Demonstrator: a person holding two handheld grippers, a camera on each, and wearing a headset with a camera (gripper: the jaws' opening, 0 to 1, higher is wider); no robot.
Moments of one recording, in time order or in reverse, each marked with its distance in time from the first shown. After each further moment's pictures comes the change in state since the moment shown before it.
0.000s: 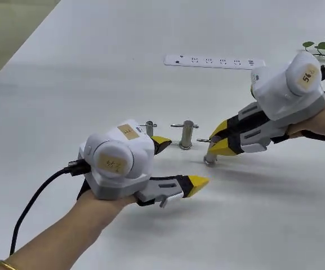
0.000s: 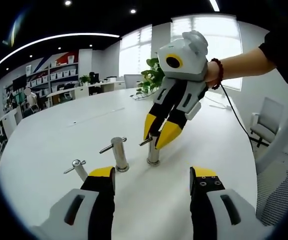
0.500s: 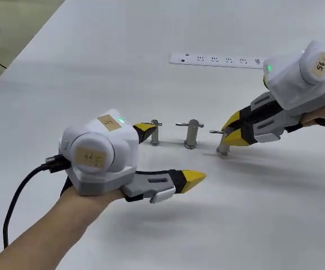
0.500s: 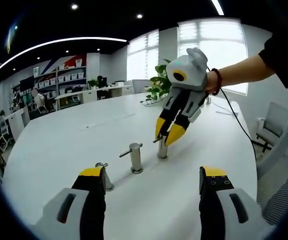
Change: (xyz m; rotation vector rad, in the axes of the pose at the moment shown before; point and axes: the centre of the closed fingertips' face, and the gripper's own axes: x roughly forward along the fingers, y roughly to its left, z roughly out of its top) left arm -0.028 0.022 0.013 -0.017 -0.044 0.069; right arm -0.010 -0.019 -0.008 -0.034 0.041 -0.004
